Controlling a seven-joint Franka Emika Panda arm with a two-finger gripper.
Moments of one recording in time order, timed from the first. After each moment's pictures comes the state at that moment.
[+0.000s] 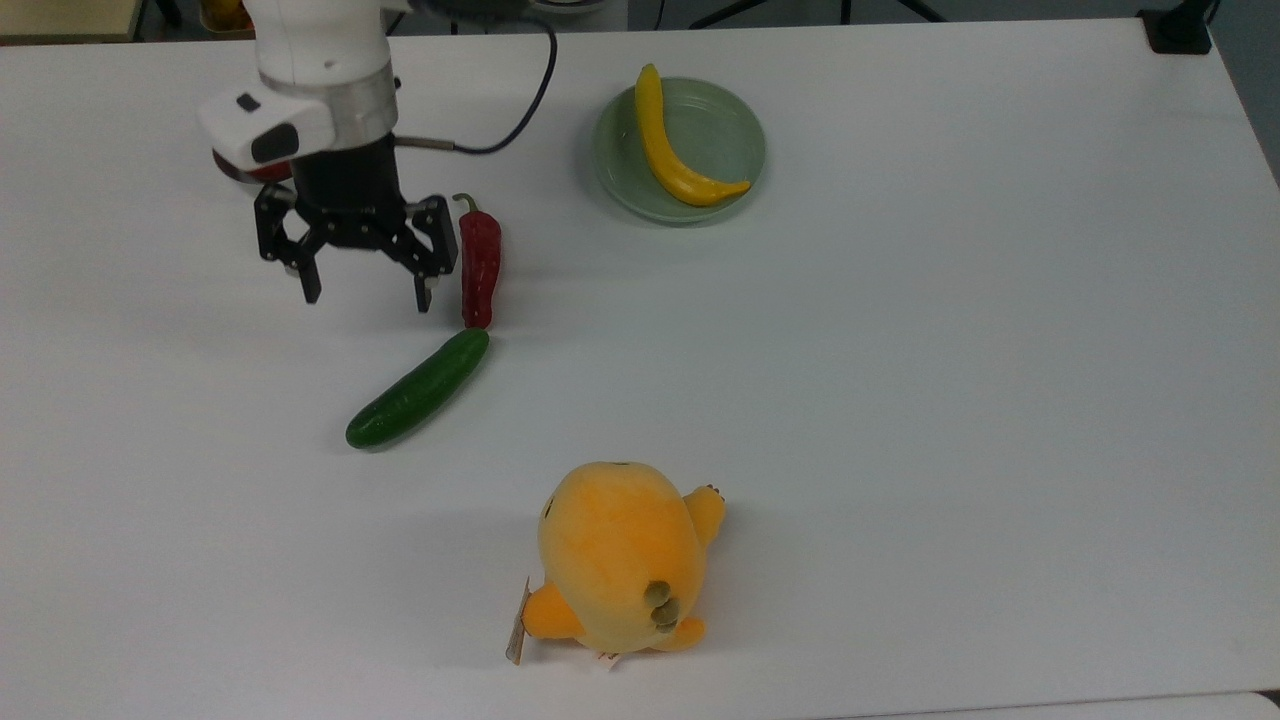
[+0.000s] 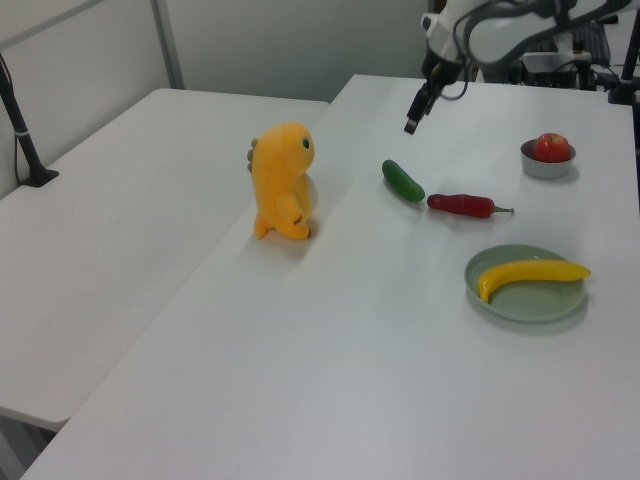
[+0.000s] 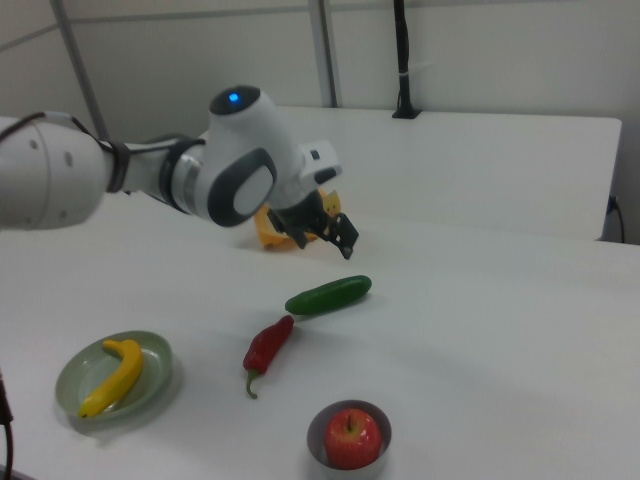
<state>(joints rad) -0.08 0.30 -0.05 -1.78 0.04 2.47 -0.15</state>
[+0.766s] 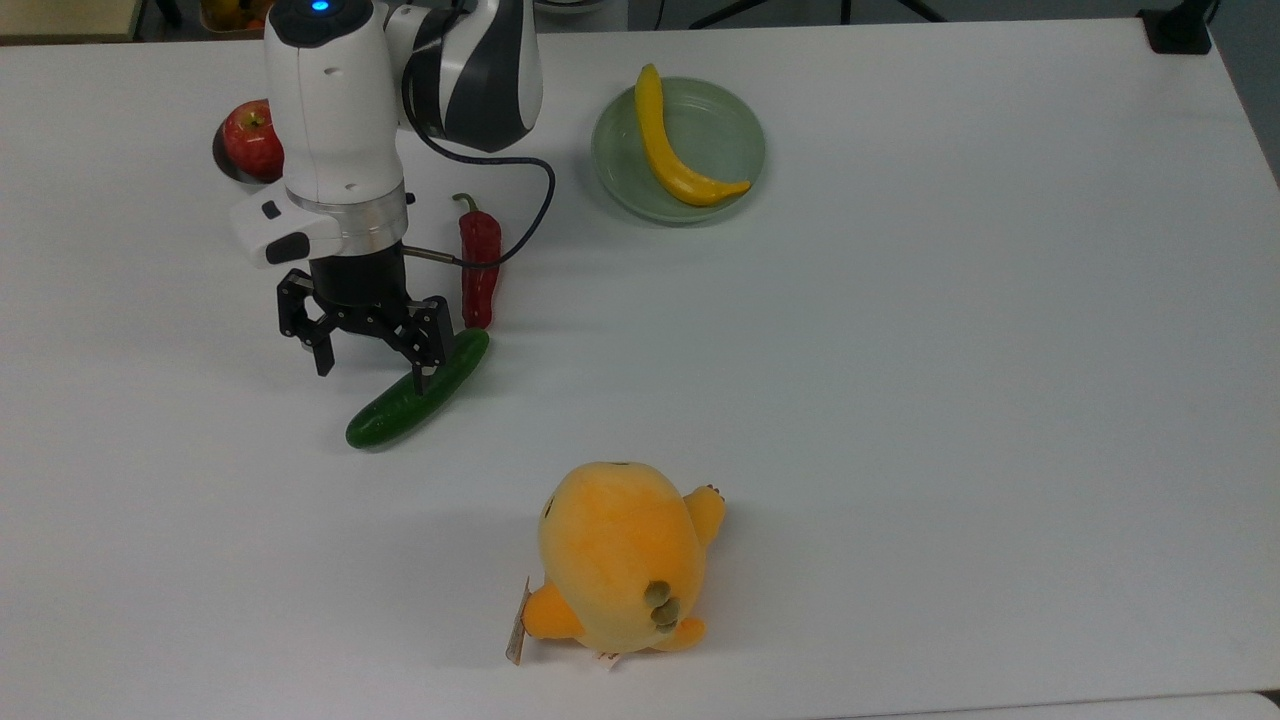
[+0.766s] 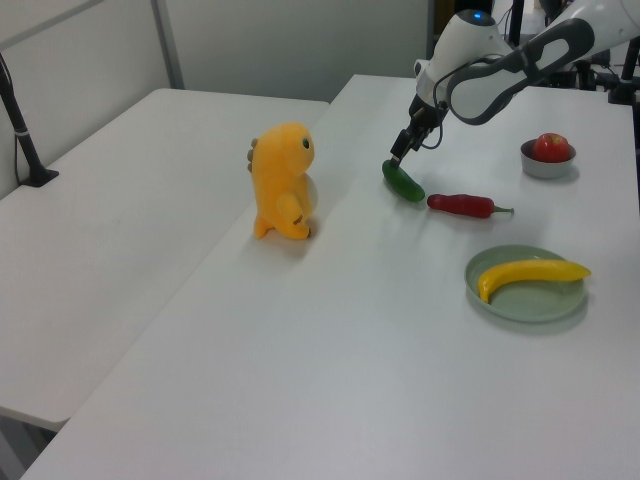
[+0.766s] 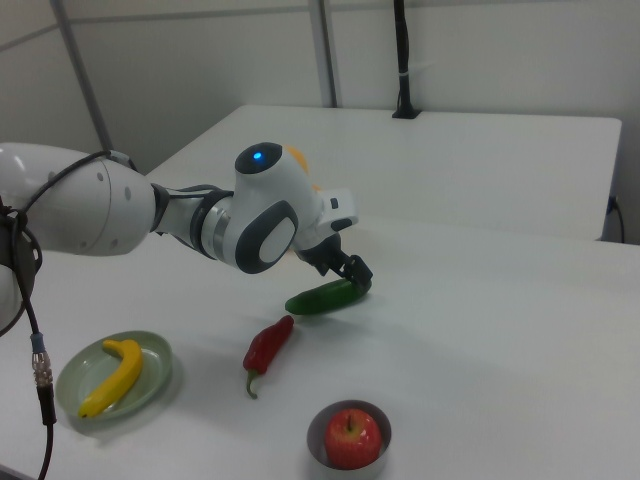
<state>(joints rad) -0.09 0.47 -0.05 -1.77 0.04 2.67 0.00</state>
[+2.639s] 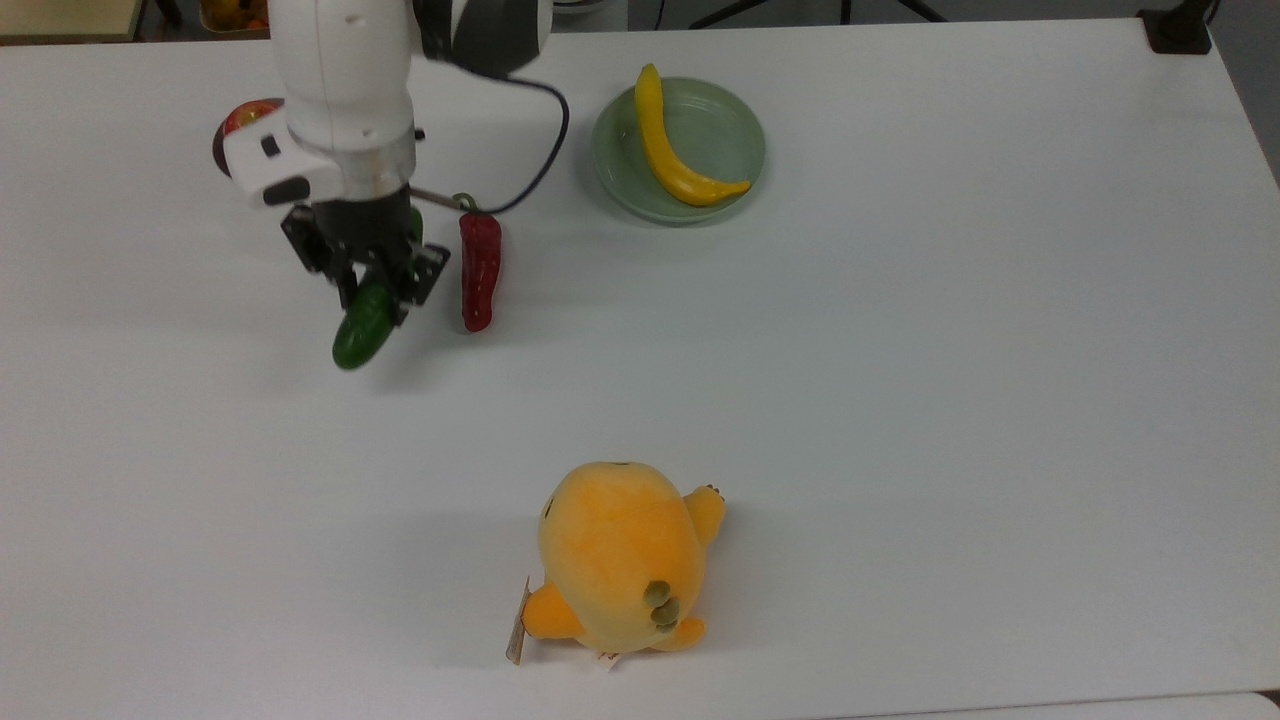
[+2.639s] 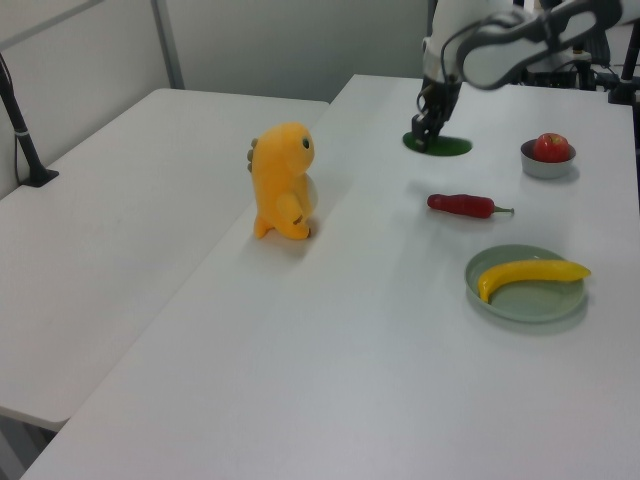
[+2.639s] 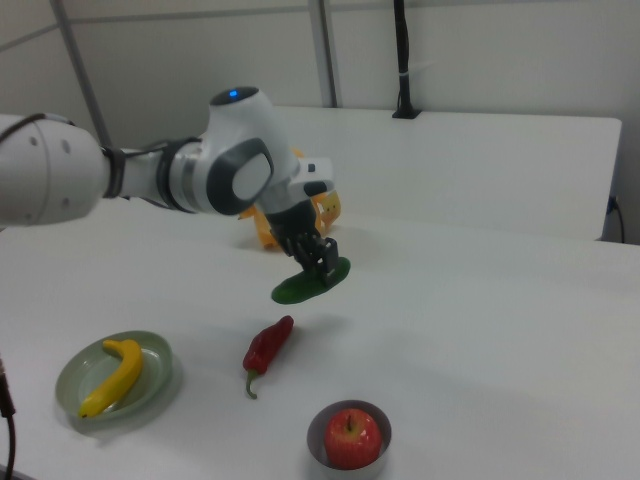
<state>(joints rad) -0.07 0.33 -0.05 -1.74 -0.13 2.28 0.20</state>
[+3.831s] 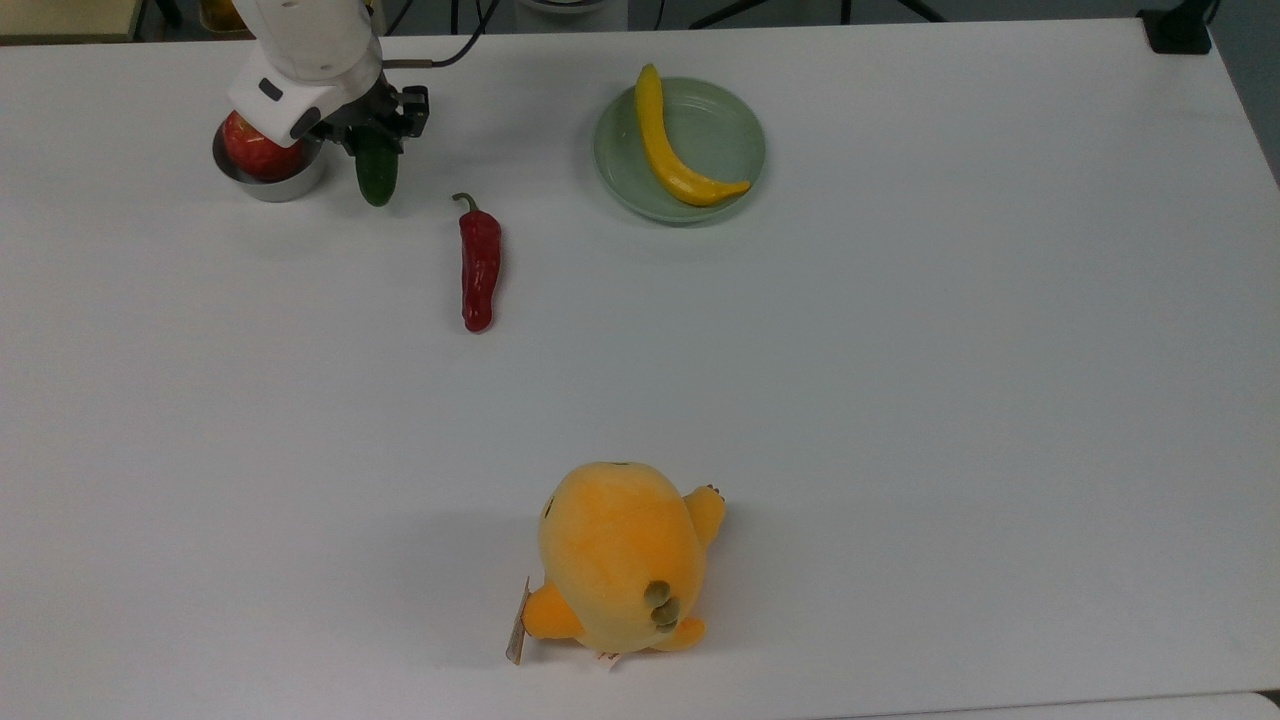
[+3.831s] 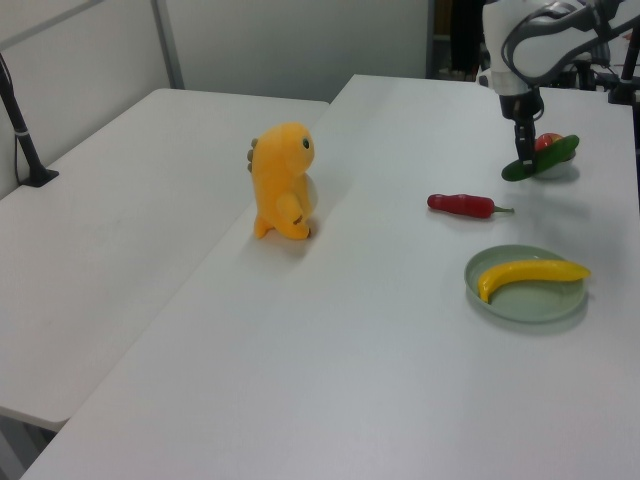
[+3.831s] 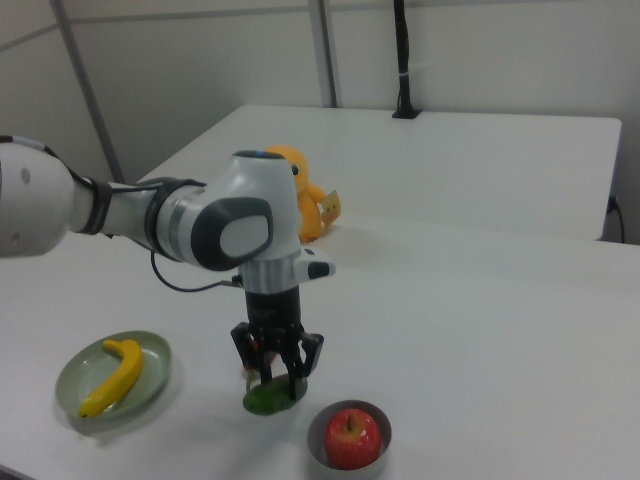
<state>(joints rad) -0.13 0.13 -0.11 -2.06 -0.13 1.96 -0.34</state>
